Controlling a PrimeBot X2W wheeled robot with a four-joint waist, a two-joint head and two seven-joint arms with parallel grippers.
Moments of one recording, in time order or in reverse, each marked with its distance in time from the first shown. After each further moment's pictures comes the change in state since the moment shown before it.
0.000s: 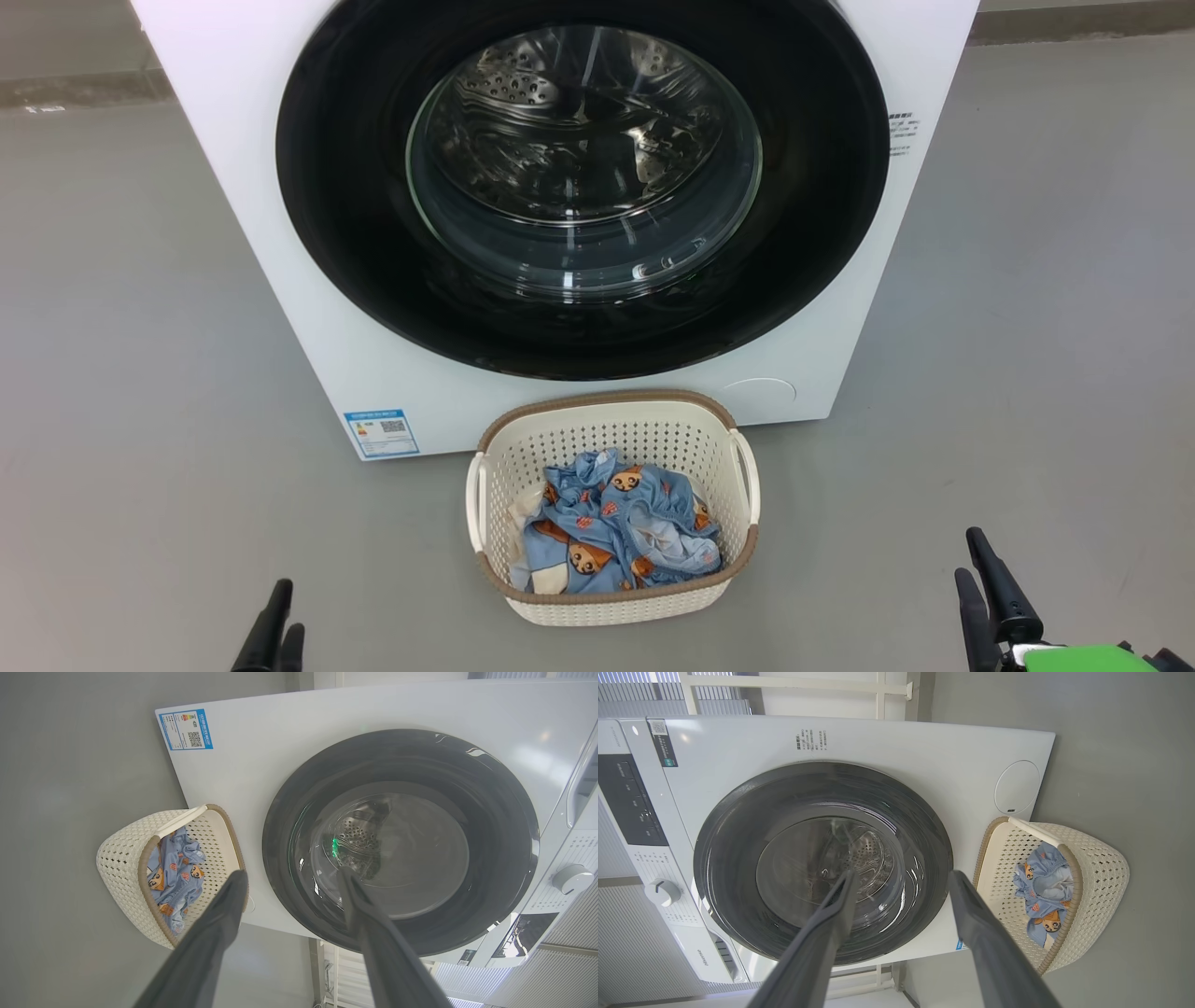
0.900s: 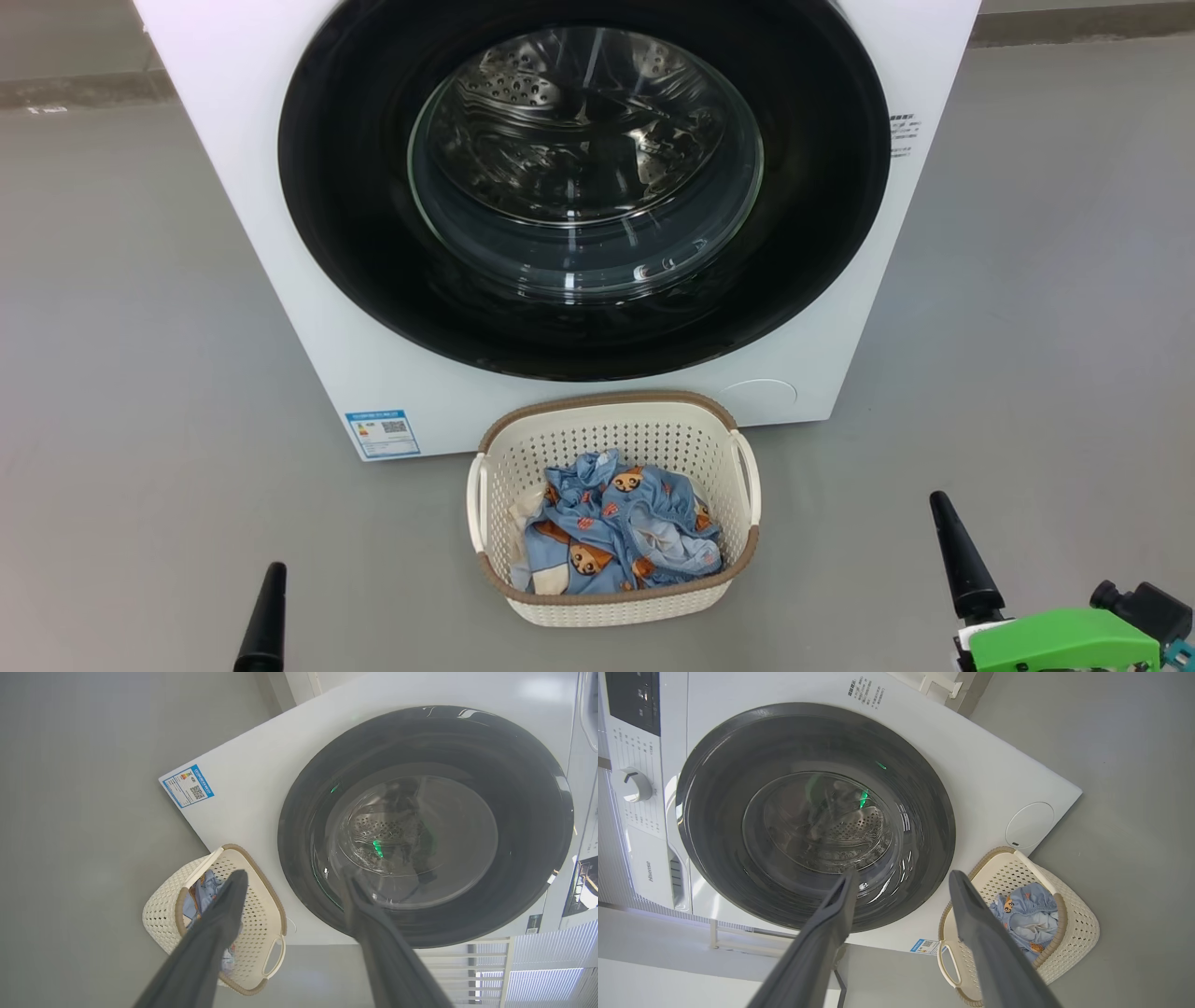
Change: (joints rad) left arm 0.000 0.003 -0.001 -0.047 0.293 0.000 -0.072; right arm -0.015 -0.009 0.064 -0.075 -0.350 0.000 -0.072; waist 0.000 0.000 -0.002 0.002
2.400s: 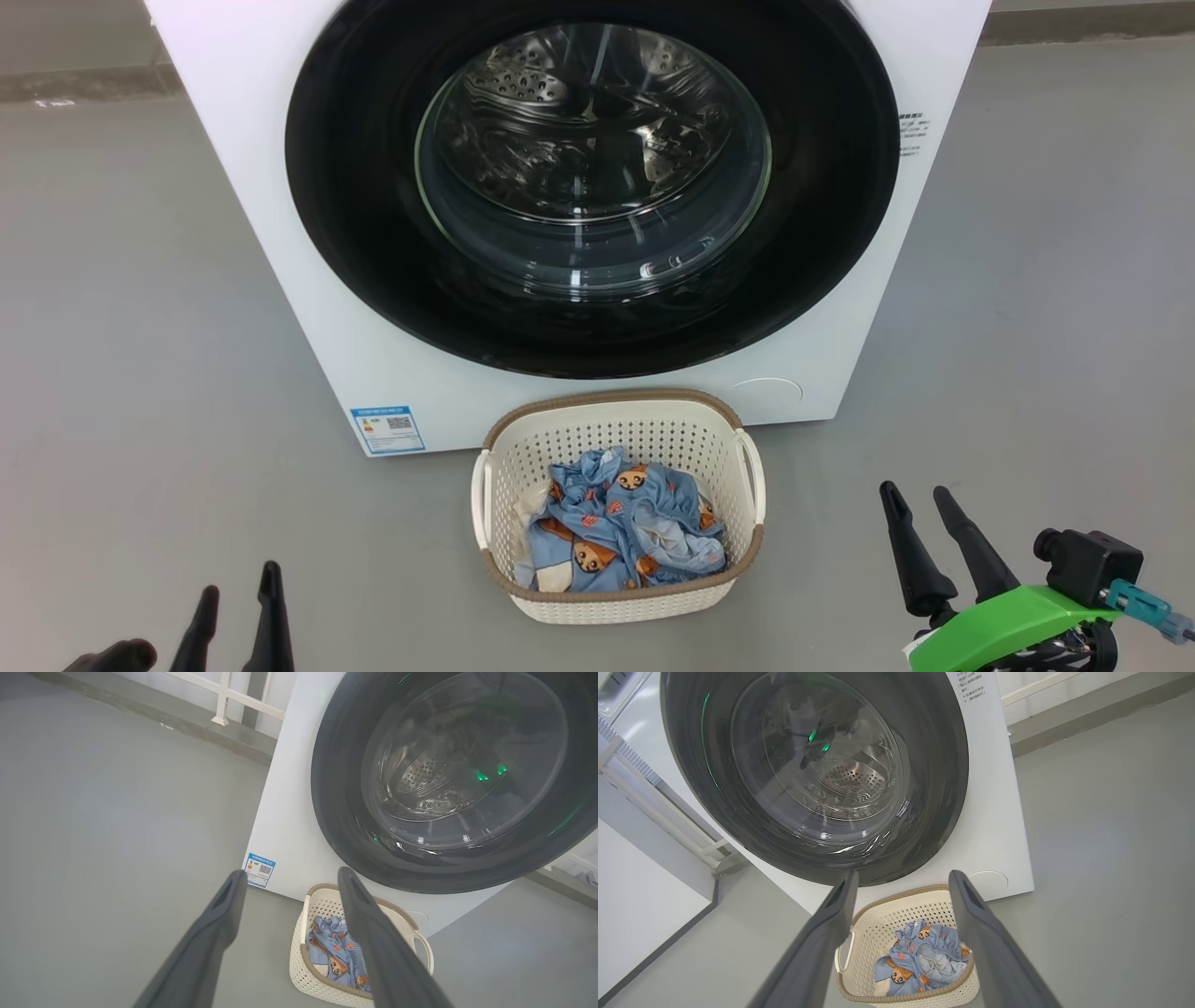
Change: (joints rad) left arm 0.042 0.024 0.002 -0.080 0.774 0.009 -0.129; right arm -0.040 -0.080 0.111 0.008 -0.619 0.000 -0.126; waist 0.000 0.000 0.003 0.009
